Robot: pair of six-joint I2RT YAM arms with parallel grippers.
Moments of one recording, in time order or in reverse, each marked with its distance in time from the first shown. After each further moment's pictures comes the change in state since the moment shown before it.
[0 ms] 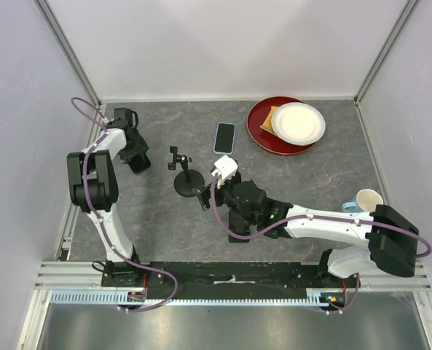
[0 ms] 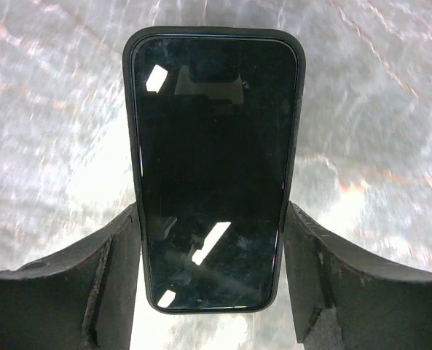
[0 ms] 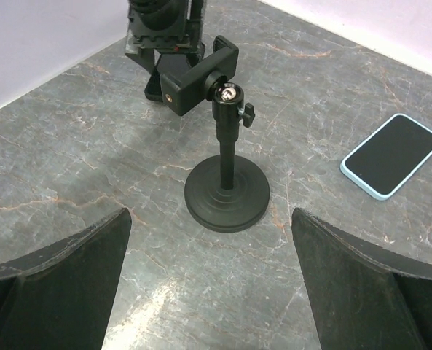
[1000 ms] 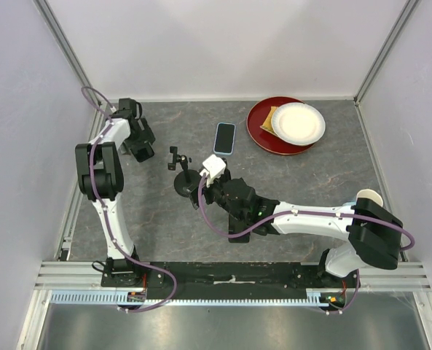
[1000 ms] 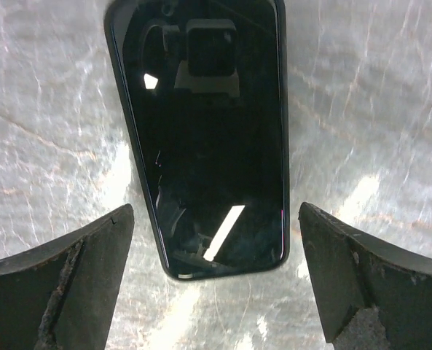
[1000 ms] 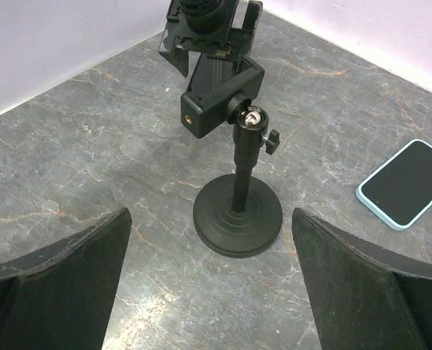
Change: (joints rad) left arm -0.020 0.096 0.153 -0.049 0.052 0.099; right arm 0.000 0.108 0.064 0.068 -0.032 -0.029
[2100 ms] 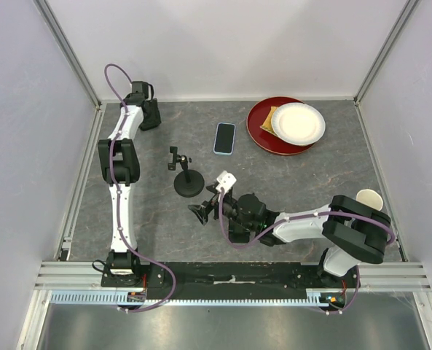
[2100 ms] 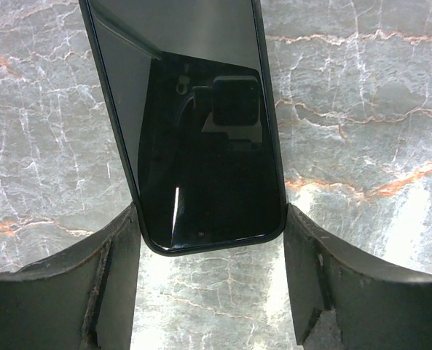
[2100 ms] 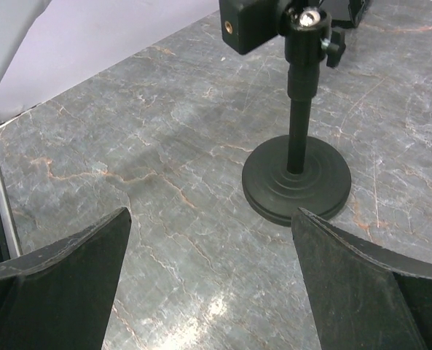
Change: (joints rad) left arm -0.049 0.482 0.754 -0.109 0.007 0.225; right arm -0.035 0.095 -0.312 0.470 -0.217 0.130
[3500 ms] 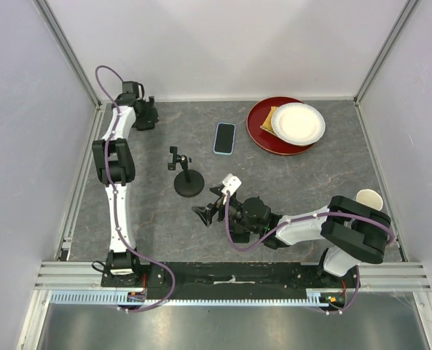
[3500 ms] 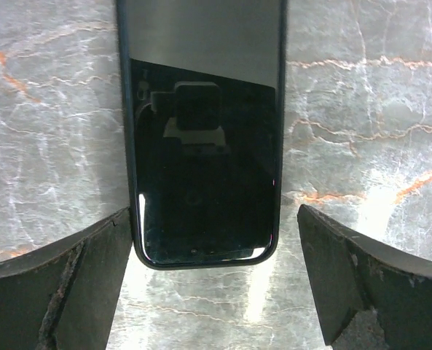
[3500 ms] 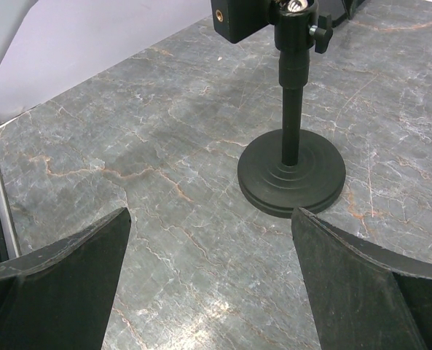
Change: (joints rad) left arm 0.061 -0.013 -0.026 0.058 0.142 -0.005; right arm -0.002 0.000 -0.045 0.063 0.005 0.003
